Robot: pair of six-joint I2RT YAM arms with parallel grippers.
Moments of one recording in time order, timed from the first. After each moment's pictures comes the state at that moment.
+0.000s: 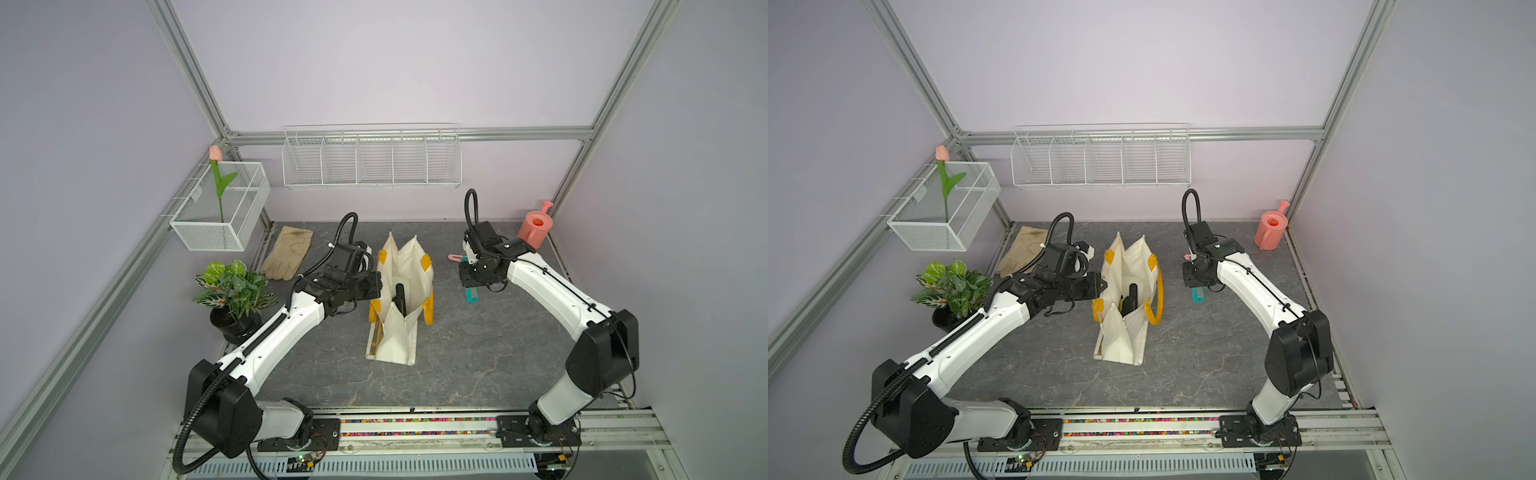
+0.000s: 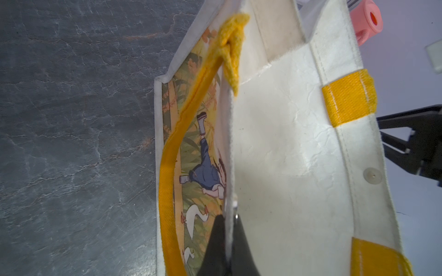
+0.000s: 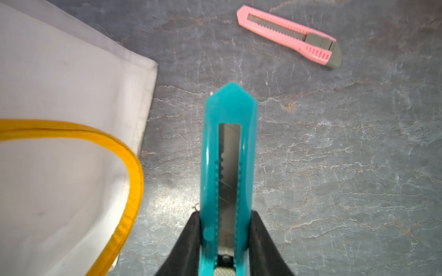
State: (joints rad) left arm -0.54 1.35 1.13 -0.58 0.19 -0.49; right arm 0.46 1.65 1.52 -1.01 0.08 0.27
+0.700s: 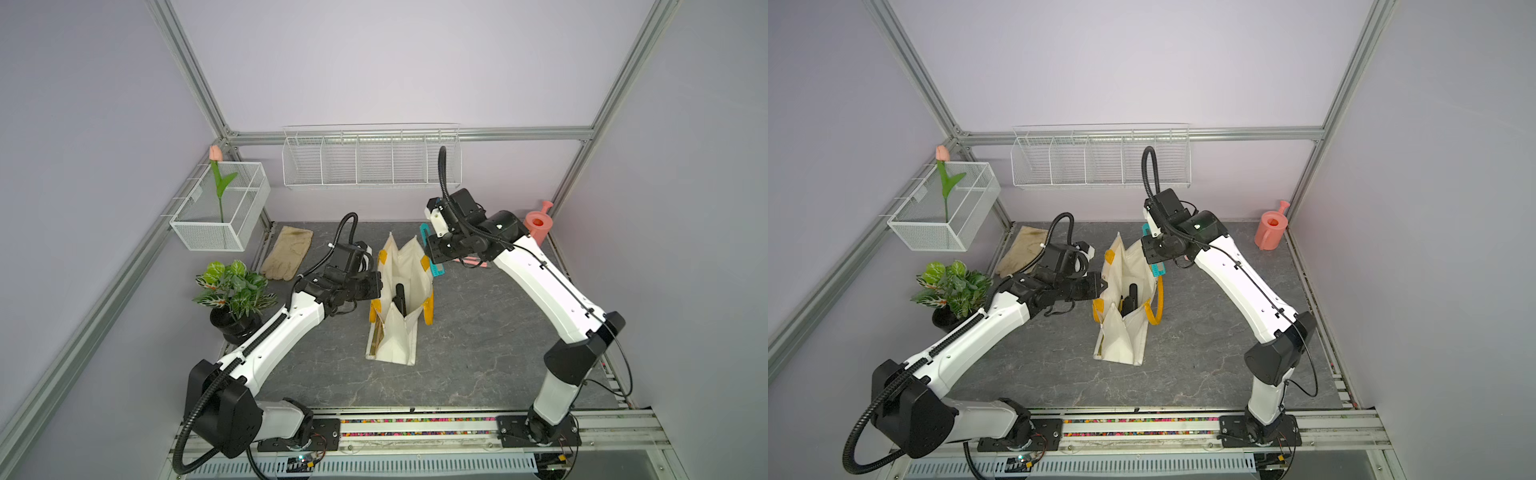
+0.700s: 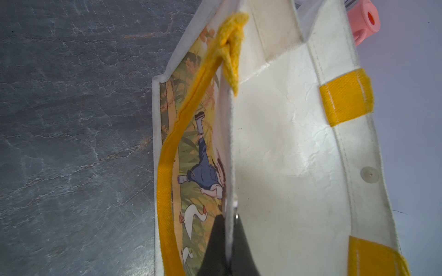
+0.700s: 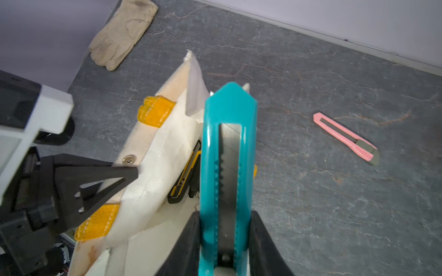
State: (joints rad) left arm -0.54 1.35 1.13 -0.58 0.20 -0.49; right arm 0.71 1.83 2.12 -1.19 0.04 0.26
